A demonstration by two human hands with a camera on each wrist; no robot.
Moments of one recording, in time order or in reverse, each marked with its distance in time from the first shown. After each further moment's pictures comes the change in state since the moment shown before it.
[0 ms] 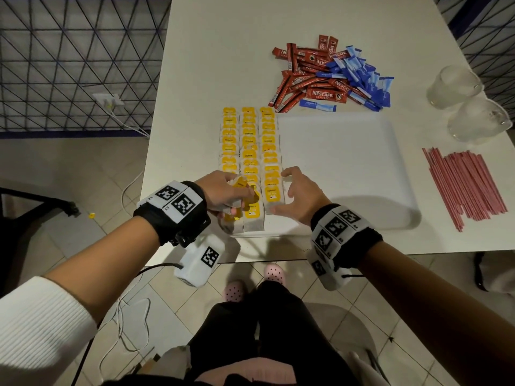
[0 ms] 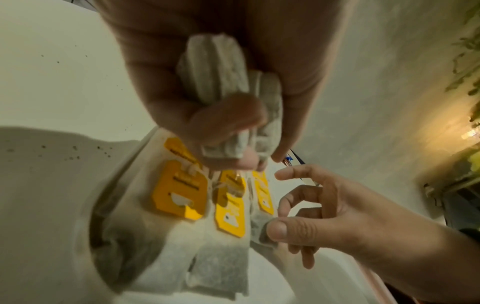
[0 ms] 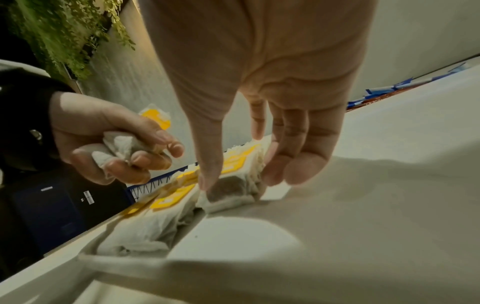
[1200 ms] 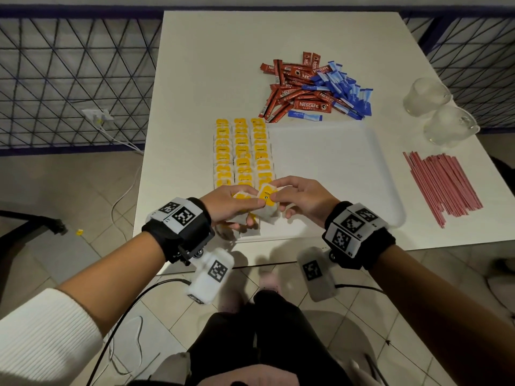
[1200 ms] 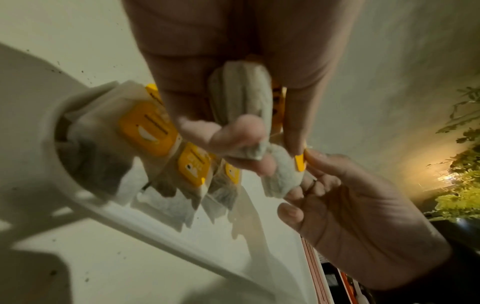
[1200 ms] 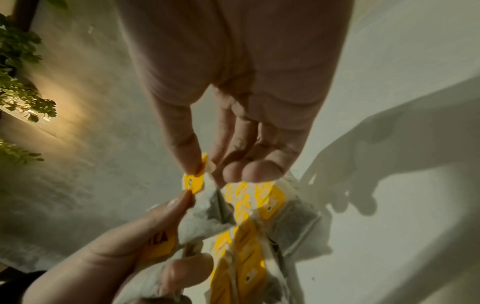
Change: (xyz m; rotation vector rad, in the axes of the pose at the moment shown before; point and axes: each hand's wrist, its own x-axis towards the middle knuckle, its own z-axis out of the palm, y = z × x) left_hand -0.004 -0.010 0.018 -0.282 -0.117 0.126; right_hand -0.020 -0.013 -0.016 0.759 -0.073 0.077
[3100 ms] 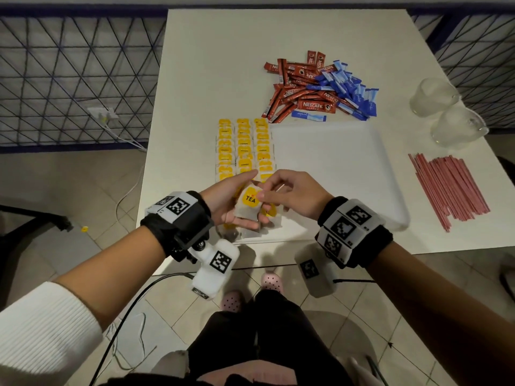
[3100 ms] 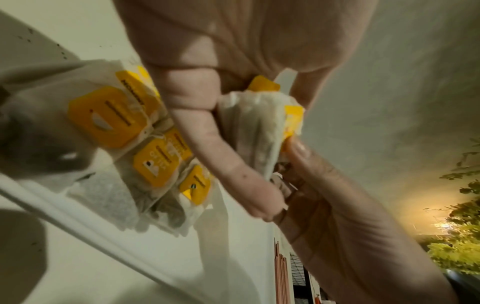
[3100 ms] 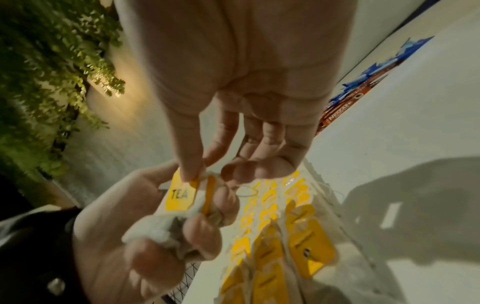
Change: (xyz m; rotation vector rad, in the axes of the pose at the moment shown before) left_hand 0.000 0.020 0.000 -0.248 -0.174 -0.157; right_hand 0.003 -0.015 0.009 -0.266 -0.035 -0.192
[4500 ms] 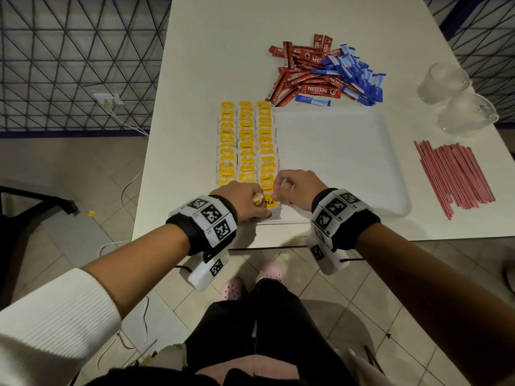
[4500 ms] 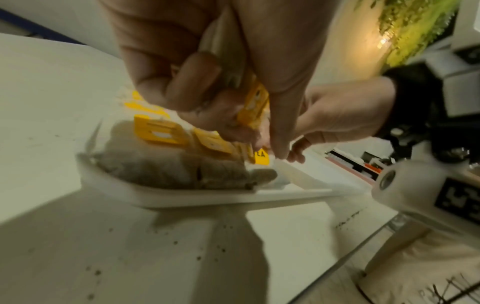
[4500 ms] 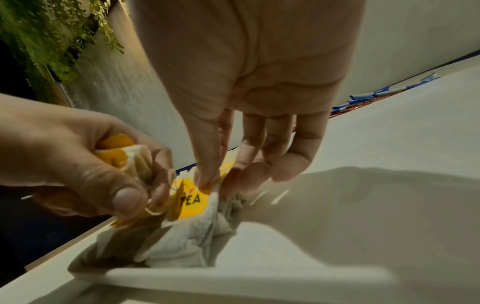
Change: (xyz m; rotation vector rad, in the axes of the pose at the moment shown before) left_hand 0.011 -0.035 0.014 1.296 0.364 0.045; right_hand 0.006 0.037 -0.003 -0.436 -0.021 0.066
